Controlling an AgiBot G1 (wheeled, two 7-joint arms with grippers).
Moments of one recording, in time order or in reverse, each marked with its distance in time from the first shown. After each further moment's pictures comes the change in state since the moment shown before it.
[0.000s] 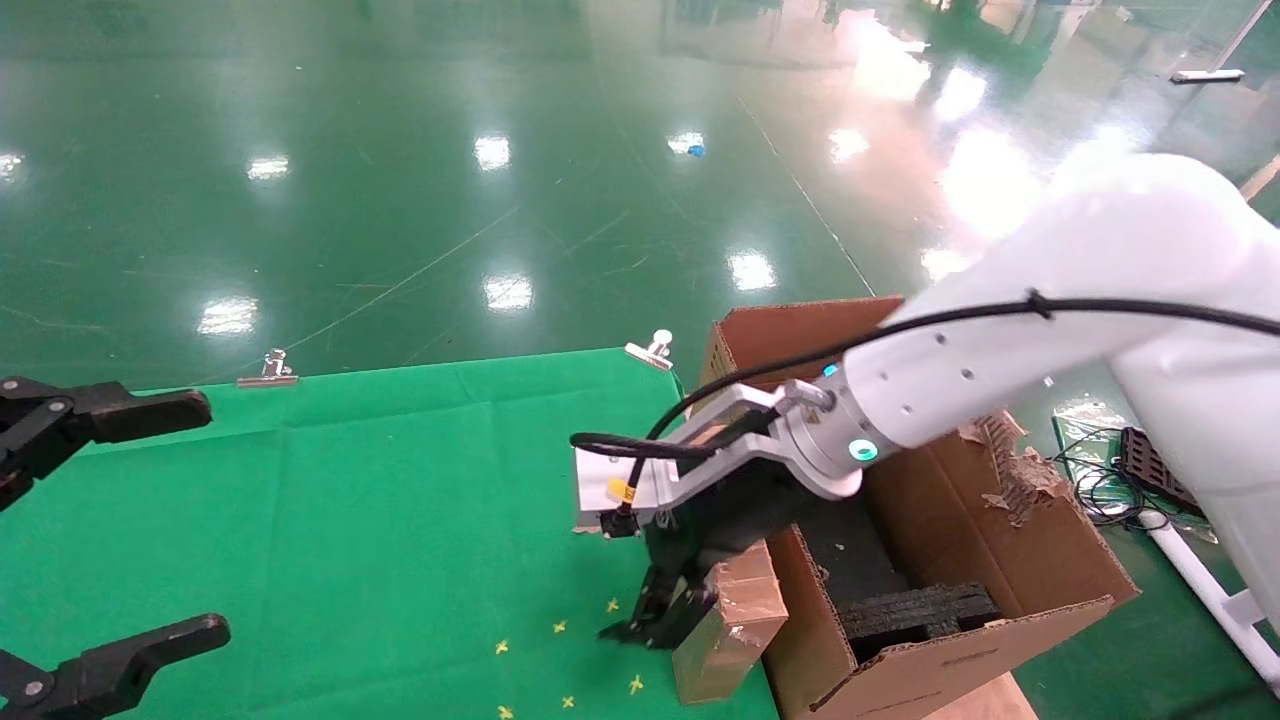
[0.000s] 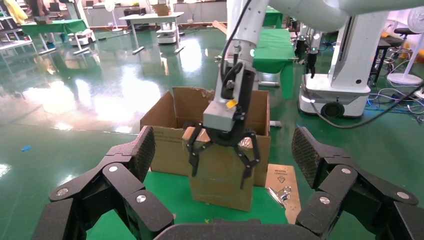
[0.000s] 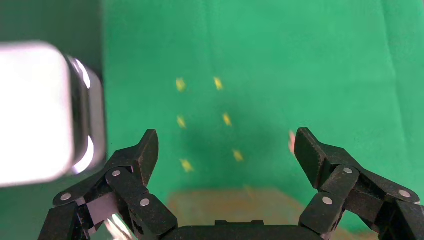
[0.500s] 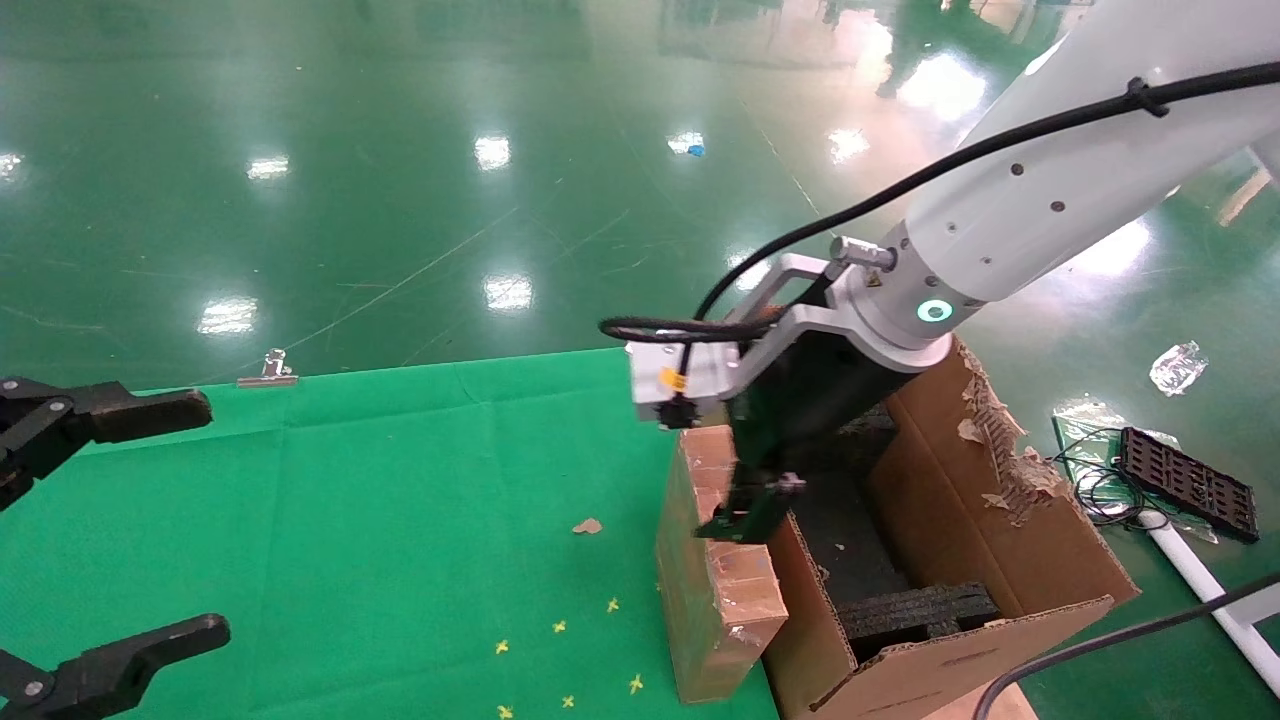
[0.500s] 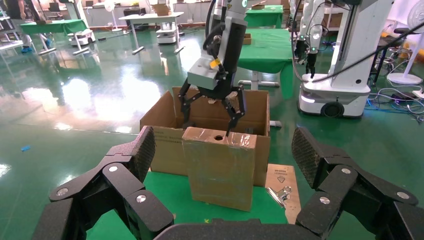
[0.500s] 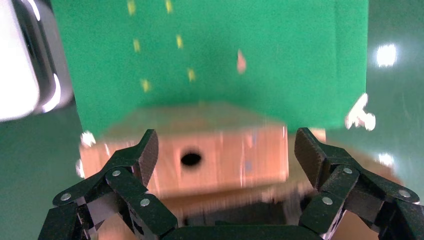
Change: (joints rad) left arm 0.000 0.000 0.001 0.000 -0.001 0.000 0.001; right arm 0.412 0.002 -0.438 0.000 -0.003 -0.010 0.152
